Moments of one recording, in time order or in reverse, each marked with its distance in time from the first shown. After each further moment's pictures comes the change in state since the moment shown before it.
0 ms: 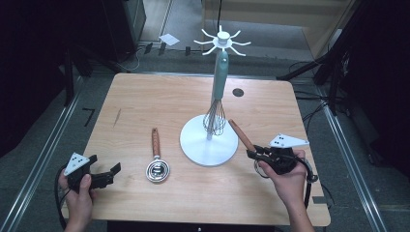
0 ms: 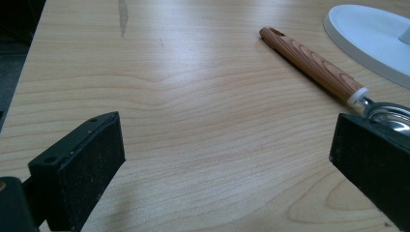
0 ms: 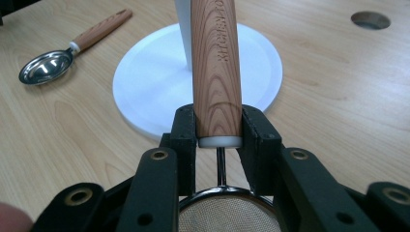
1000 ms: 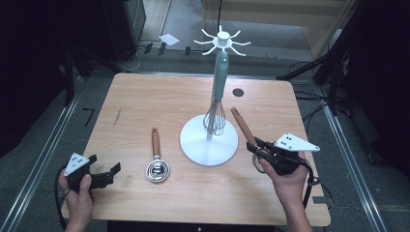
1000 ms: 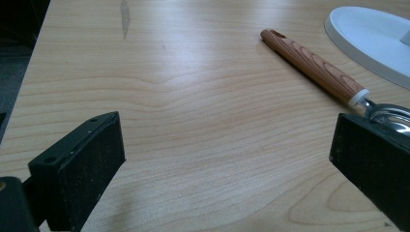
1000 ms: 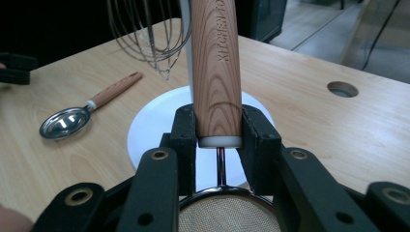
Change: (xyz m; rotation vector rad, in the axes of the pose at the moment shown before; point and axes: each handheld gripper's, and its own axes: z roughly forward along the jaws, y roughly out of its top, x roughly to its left) left arm 0.000 0.000 0.000 -0.010 0.007 -0.001; right arm 0.021 0.018 -0.022 -0.200 -0.034 -0.022
